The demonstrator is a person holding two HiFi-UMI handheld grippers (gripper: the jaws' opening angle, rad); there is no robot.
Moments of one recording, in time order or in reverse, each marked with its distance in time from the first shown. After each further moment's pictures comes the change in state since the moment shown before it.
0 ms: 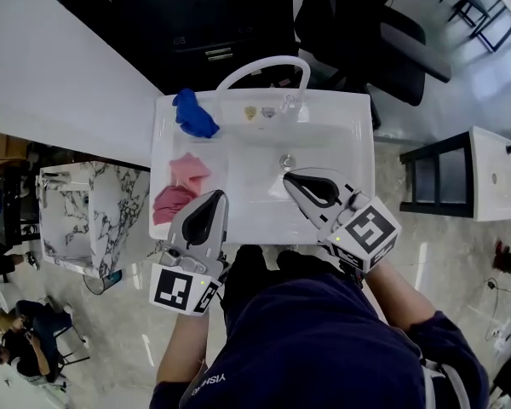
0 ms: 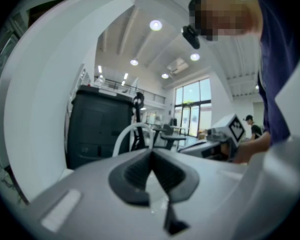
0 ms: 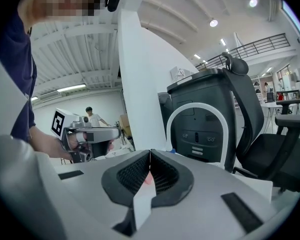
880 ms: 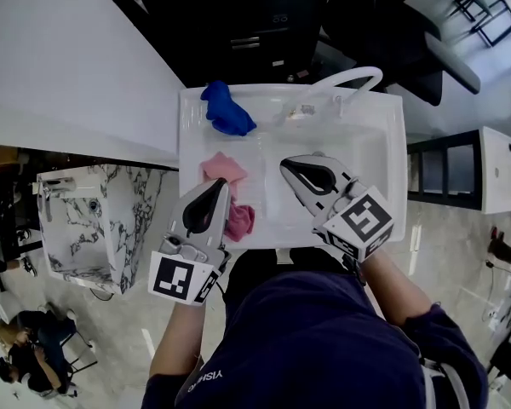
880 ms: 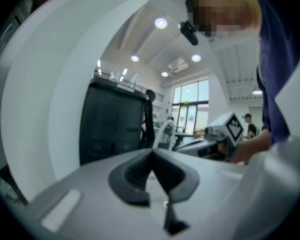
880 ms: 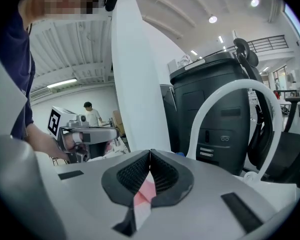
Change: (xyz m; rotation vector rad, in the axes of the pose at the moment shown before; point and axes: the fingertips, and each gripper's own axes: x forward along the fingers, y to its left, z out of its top) left arm -0.020 0.144 -0.016 -0.035 0.035 -0.067; right arm 0.150 0.024 0.012 0.022 0.049 -0.063
